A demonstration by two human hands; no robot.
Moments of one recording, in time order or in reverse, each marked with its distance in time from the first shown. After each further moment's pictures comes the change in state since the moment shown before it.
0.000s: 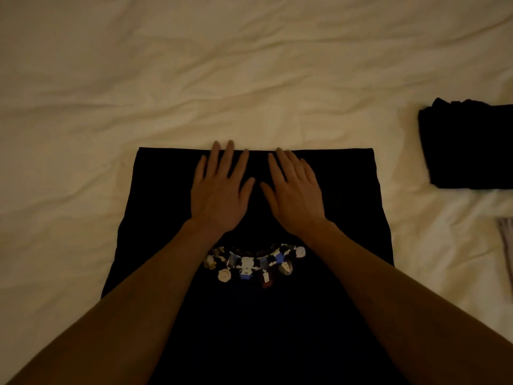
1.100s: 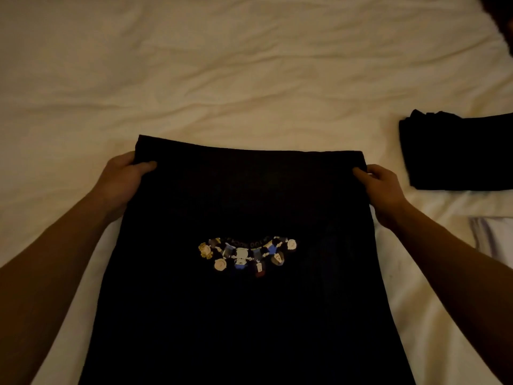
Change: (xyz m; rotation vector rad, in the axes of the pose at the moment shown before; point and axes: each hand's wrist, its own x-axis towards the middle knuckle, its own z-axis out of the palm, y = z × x) left_hand -0.028 -0.123 -0.058 -1.353 0.027 -0.625; right_hand -0.042 0.126 -0.062 1.167 0.077 0.784
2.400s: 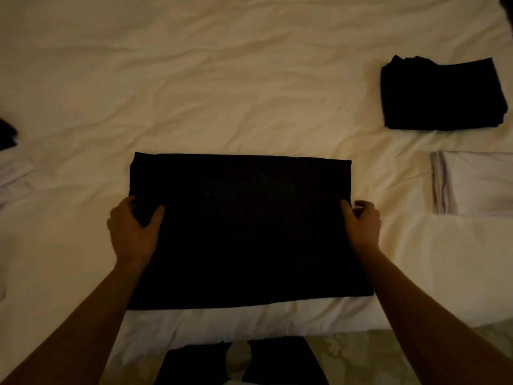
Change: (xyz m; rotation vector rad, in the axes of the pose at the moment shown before) left_hand -0.195 -0.134 -0.027 0.538 0.272 -0.037; right_hand -0.177 0.118 -0.032 -0.393 0.190 0.164
